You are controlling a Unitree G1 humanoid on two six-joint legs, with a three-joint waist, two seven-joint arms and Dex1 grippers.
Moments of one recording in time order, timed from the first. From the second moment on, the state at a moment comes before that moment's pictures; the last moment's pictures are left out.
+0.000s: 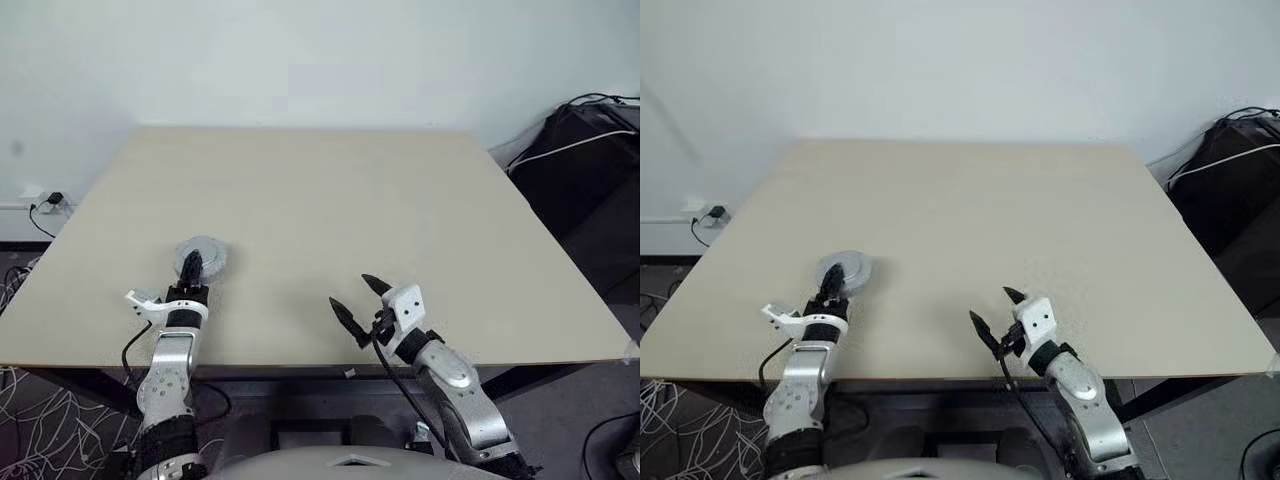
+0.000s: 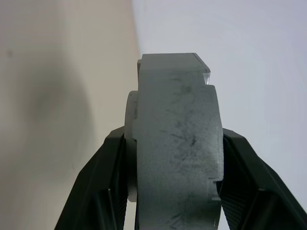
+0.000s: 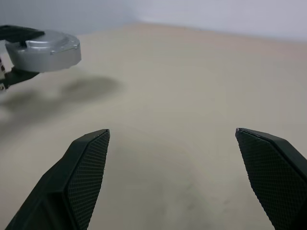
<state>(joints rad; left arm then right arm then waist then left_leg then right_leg) -0.05 -0.08 0.44 0.14 -1.28 0.29 -0.16 0.19 -0.27 0.20 -0.11 0.16 -0.09 0.46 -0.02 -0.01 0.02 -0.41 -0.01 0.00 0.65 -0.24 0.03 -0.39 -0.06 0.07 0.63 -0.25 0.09</state>
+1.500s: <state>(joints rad) -0.43 -0.11 0.59 0.60 -0.87 0.15 0.00 0.20 -0.24 0.19 -0.02 0.13 -0.12 0.52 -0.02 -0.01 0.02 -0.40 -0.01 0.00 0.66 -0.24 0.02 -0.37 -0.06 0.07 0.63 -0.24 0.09</state>
